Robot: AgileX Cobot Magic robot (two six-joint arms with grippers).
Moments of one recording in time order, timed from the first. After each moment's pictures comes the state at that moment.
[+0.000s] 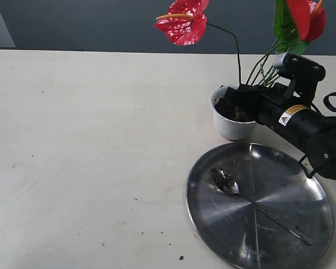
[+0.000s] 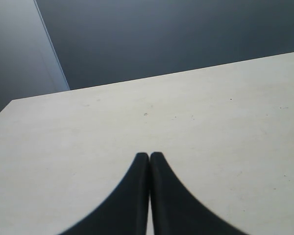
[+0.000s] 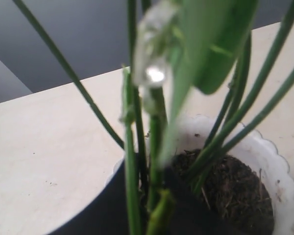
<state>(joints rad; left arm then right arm) -0.07 -0.01 0.00 0.21 0.26 -0.07 0.35 1.79 -0.54 0.03 -0.77 0.45</state>
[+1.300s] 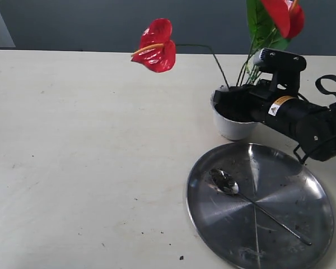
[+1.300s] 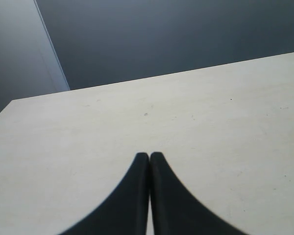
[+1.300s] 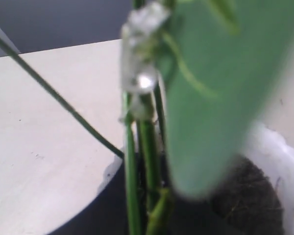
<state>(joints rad) -0.07 -0.01 0.00 0.21 0.26 -0.07 0.35 1.80 -0.63 0.04 -0.56 0.32</state>
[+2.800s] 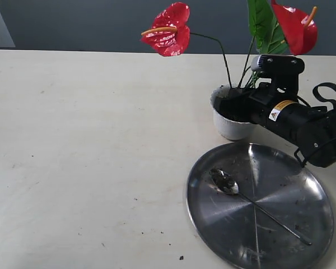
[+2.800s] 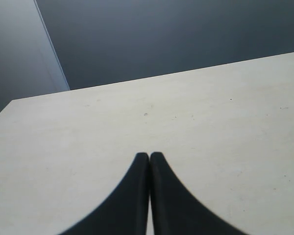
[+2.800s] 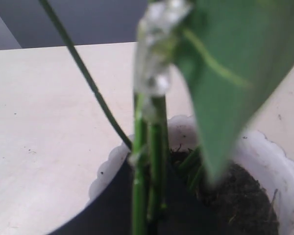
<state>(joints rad) -0.07 -0.01 0.00 0.21 0.26 -0.07 0.34 1.83 -0.62 -0.02 -0.65 0.28</state>
